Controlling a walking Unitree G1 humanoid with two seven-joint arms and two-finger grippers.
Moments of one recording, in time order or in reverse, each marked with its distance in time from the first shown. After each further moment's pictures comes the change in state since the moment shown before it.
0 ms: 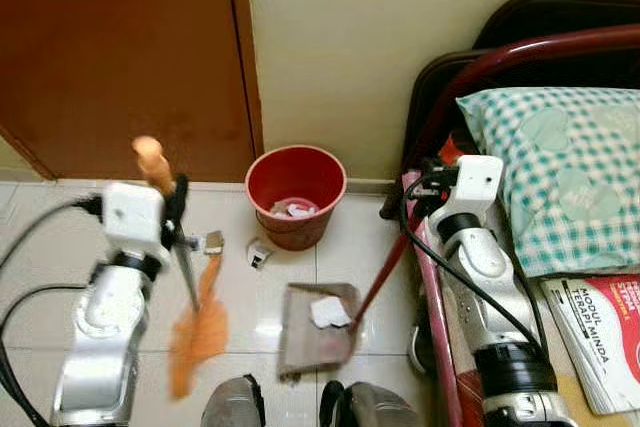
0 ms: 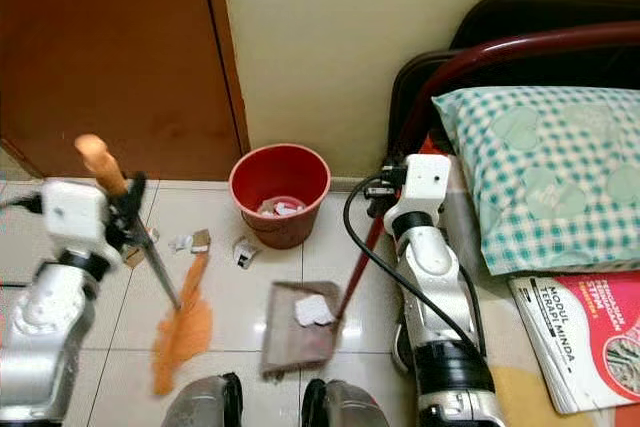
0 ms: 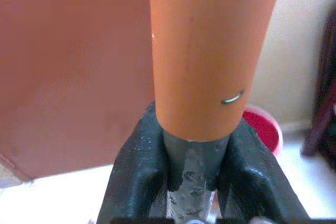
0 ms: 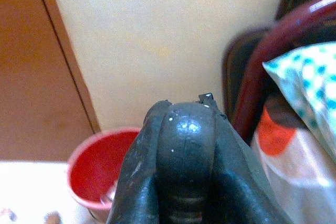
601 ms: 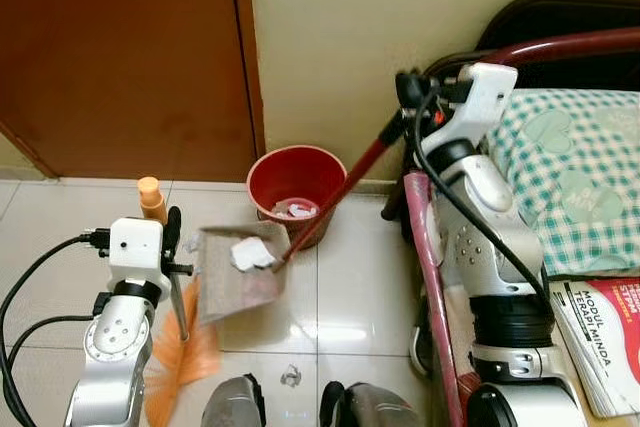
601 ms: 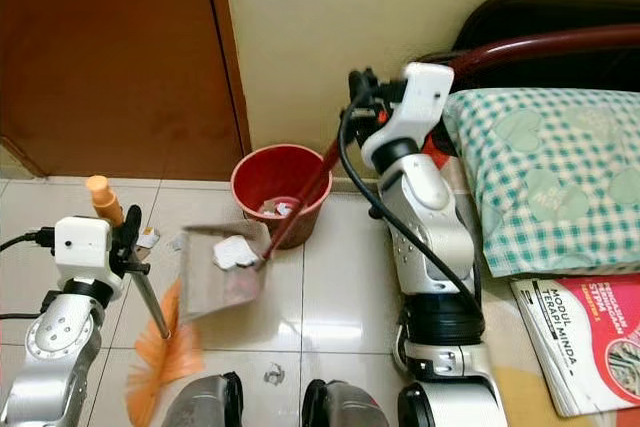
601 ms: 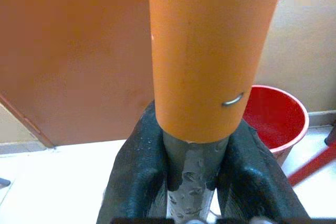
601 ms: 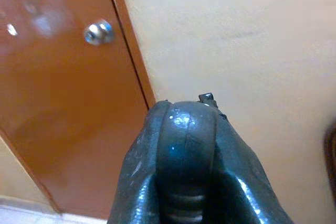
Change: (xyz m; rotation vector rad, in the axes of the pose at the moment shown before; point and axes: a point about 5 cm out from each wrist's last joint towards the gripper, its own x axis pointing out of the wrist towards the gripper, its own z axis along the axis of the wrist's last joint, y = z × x) left arm -0.008 0.002 -0.032 -0.019 0.058 0.102; right arm 0.030 0.046 0.091 0.195 -0.179 0.247
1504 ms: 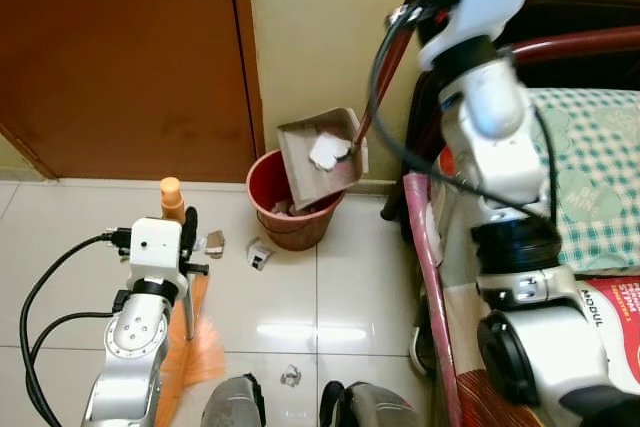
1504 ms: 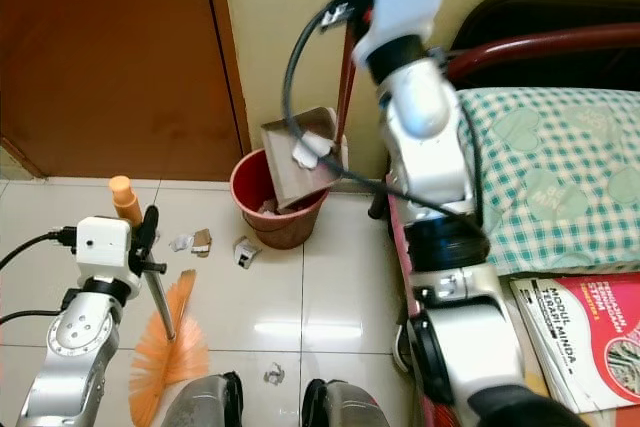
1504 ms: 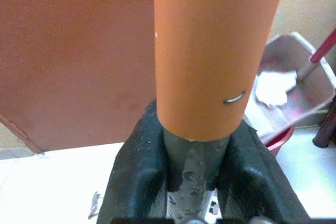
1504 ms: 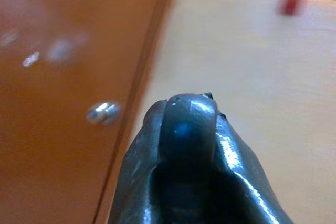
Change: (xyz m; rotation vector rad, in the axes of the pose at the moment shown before) left arm 0.005 -0.018 -0.001 -0.013 -0.011 -0.040; right arm 0.035 0.040 0.053 -0.569 -0.365 0.196
